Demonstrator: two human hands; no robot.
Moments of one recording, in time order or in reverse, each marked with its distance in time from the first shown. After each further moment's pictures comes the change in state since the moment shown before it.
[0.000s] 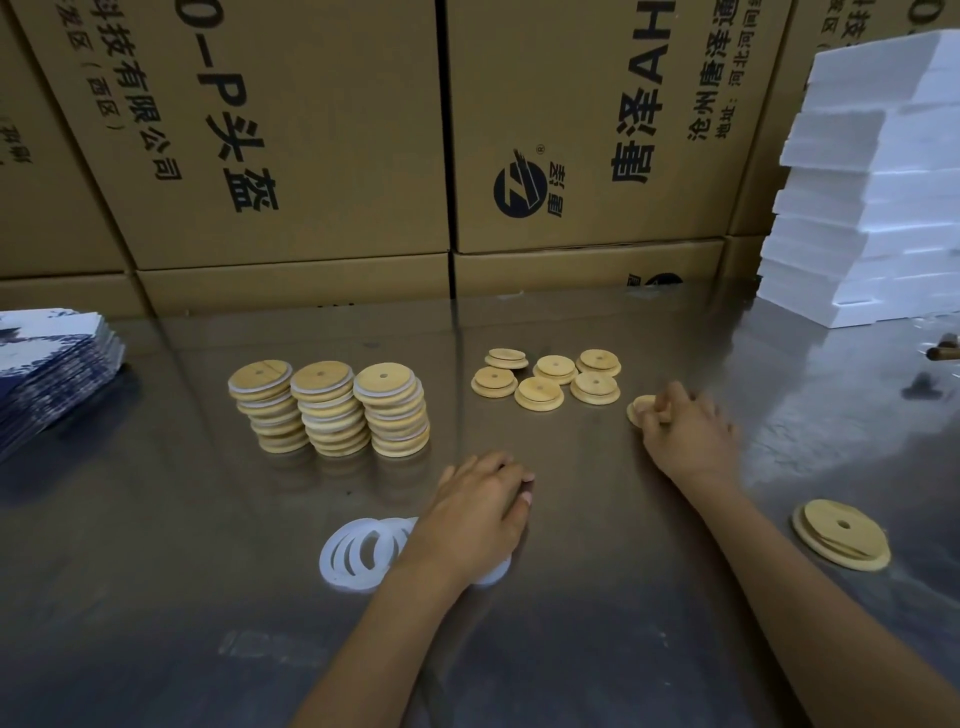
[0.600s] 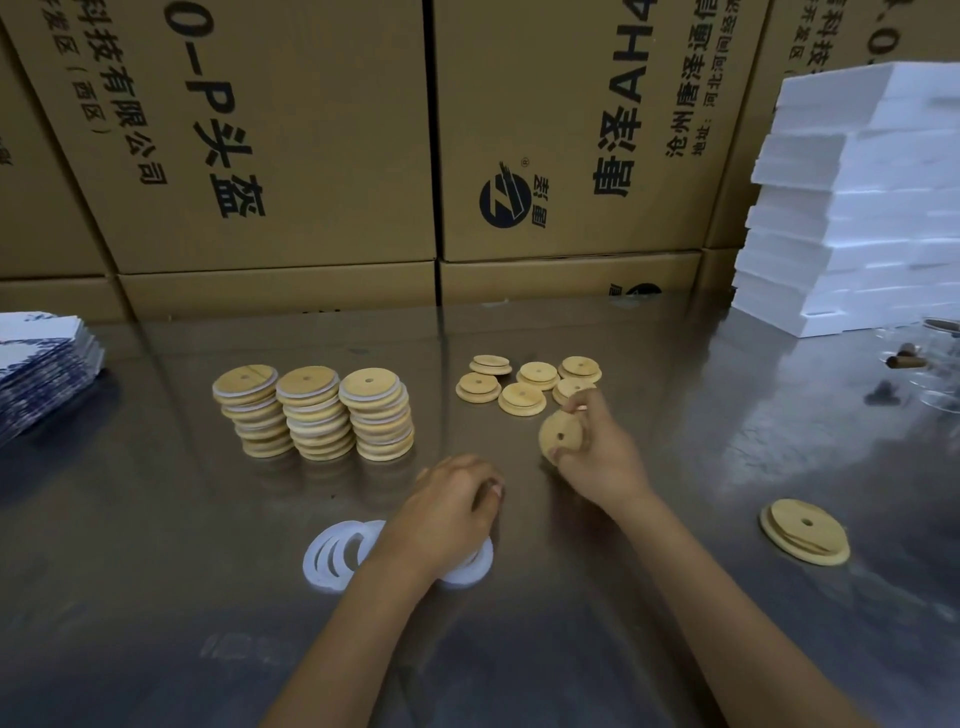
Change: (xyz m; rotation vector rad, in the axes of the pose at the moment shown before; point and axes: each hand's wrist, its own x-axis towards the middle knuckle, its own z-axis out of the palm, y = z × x) left_hand 0.000 -0.007 -0.012 -0.118 0.000 -0.026; right_hand -0.051 -0.063 -0.005 0.540 -0.210 -0.088
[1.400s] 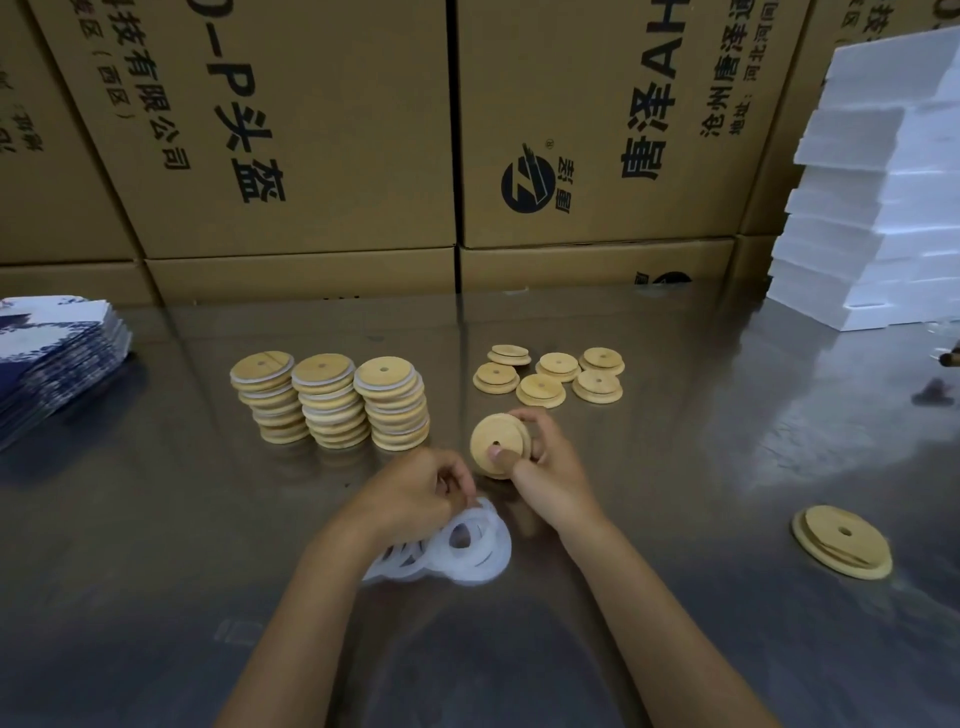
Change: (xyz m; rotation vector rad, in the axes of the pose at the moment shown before) left_hand -0.008 -0.018 -0.043 -0.294 -0.233 -0.294; right_hand -0.024 -0.028 0.057 0.511 -0.181 0.070
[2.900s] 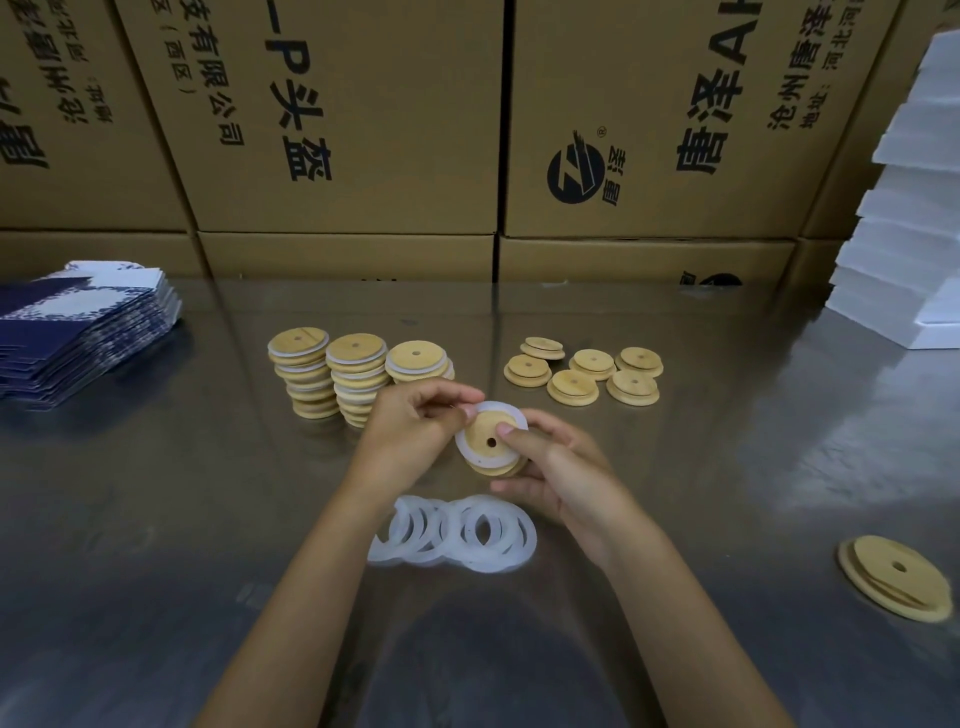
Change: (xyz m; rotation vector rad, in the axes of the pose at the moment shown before) left_hand -0.004 0.018 -0.018 -0.578 0.499 0.046; right_hand -0.021 -0.033 -0.001 0.346 -0.280 0.182
